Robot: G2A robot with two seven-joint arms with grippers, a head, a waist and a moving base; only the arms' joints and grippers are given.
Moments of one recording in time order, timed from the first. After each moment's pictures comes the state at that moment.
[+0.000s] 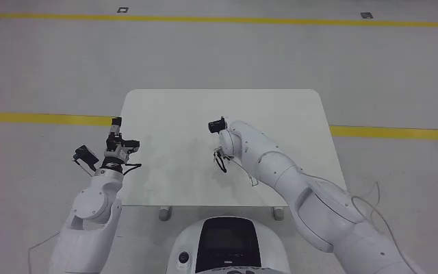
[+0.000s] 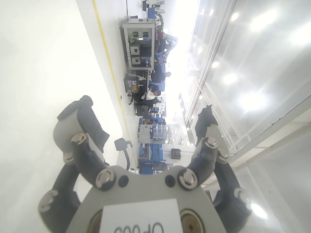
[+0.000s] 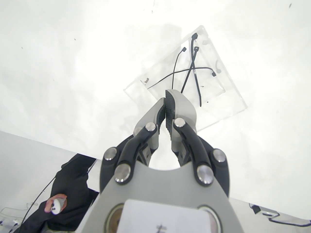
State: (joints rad) left arm 1.73 -1.15 -1.60 -1.80 -0.42 0.00 0.00; right arm -0.61 -1.69 0.49 -0.56 -0.68 0.27 0.97
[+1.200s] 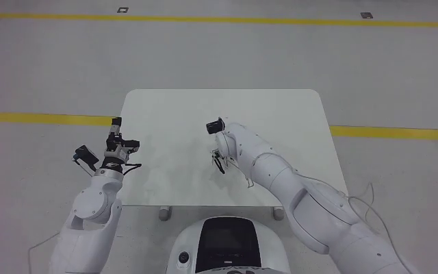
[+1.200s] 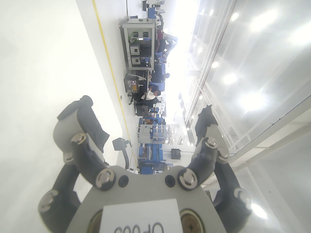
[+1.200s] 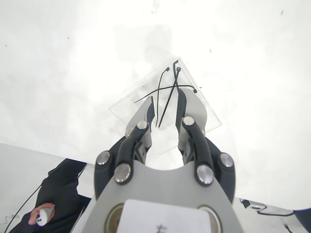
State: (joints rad) left arm 1.73 -1.15 -1.60 -1.80 -0.42 0.00 0.00; right arm -0.62 -1.73 0.52 -0.54 -0.78 0.30 0.97
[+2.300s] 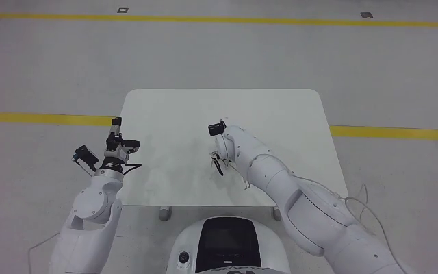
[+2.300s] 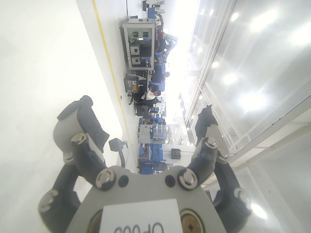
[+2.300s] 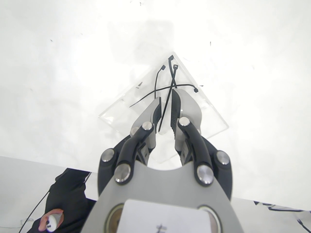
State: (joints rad) left arm 1.73 -1.15 -1.60 -1.80 -0.42 0.00 0.00; right arm -0.63 -1.78 0.56 -0.44 -0.80 0.31 0.92
